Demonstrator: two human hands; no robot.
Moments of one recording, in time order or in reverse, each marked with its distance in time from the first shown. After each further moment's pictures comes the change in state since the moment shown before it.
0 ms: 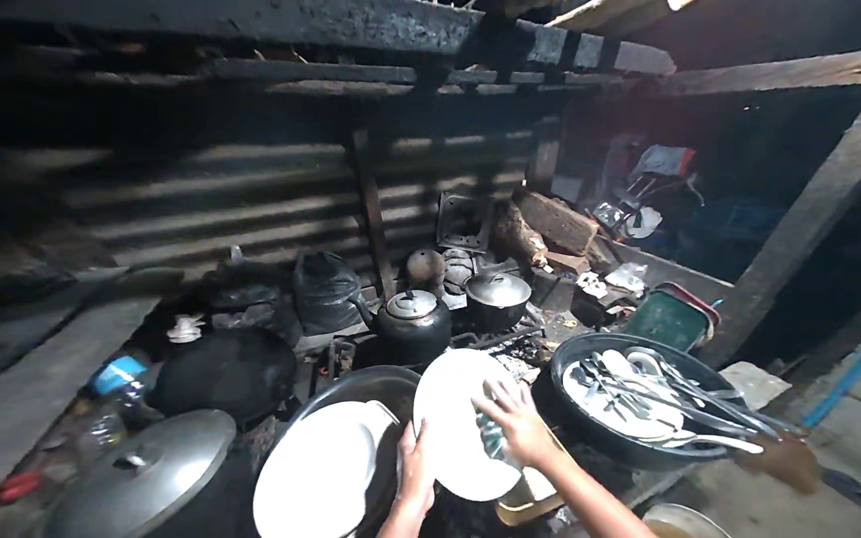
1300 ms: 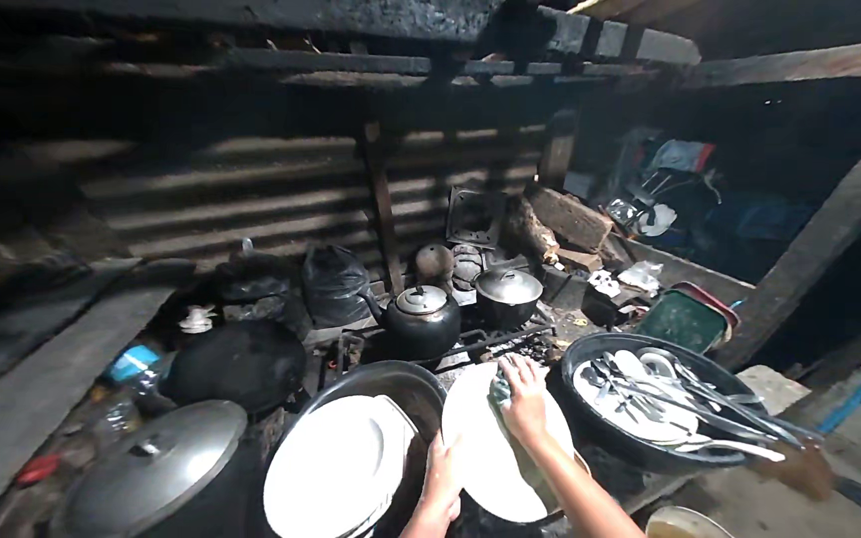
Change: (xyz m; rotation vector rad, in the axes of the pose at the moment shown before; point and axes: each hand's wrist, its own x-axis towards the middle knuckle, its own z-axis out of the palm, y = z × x) left_hand -0.016 -0.001 0.008 0.012 -0.121 -0.192; right_hand 0.046 -0.010 0.015 -0.052 0.331 0.304
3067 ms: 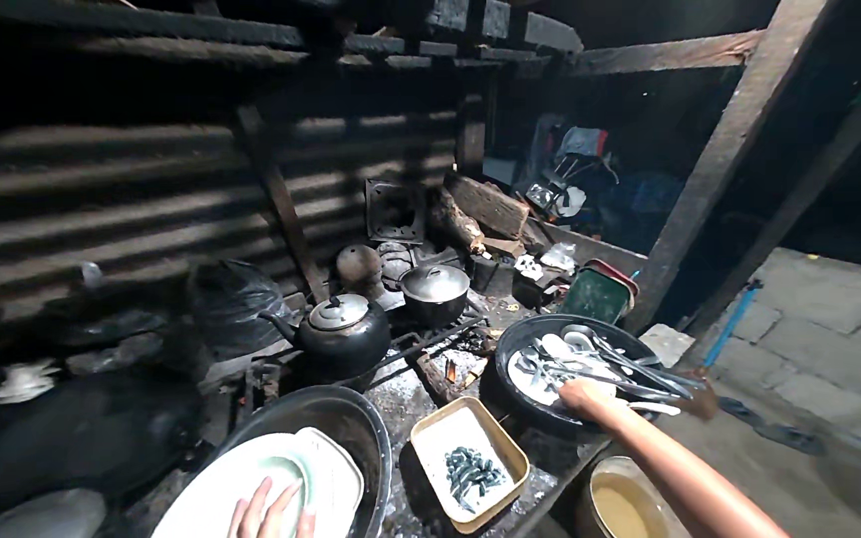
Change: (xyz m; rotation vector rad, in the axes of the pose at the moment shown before) left_hand 0.012 -0.030 -0.110 0.838 0.341 0.717; right_hand 0.014 0.134 -0.164 -0.772 -1.199 0.404
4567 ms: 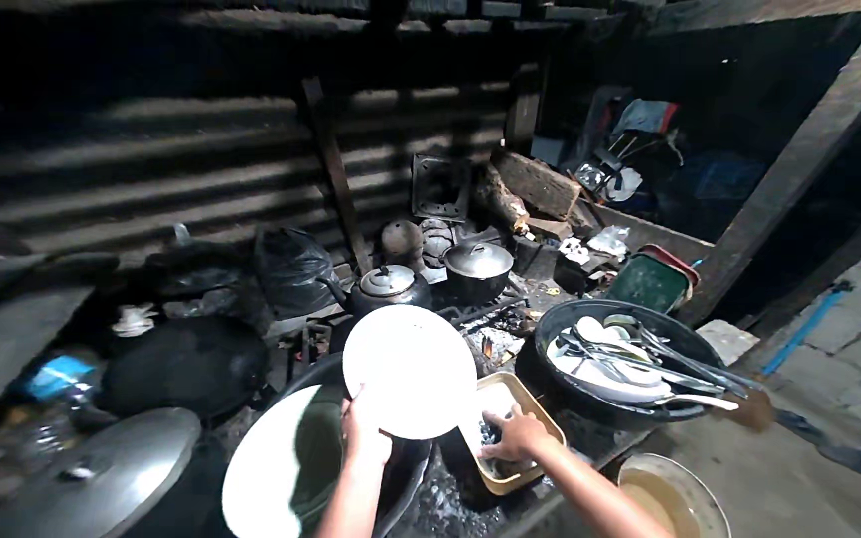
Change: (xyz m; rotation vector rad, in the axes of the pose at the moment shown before) left_hand 0.072 0.084 0.027 -1.048 0.112 -0.779; right_hand -0.004 -0.176 0.035 0.373 -0.082 -0.187
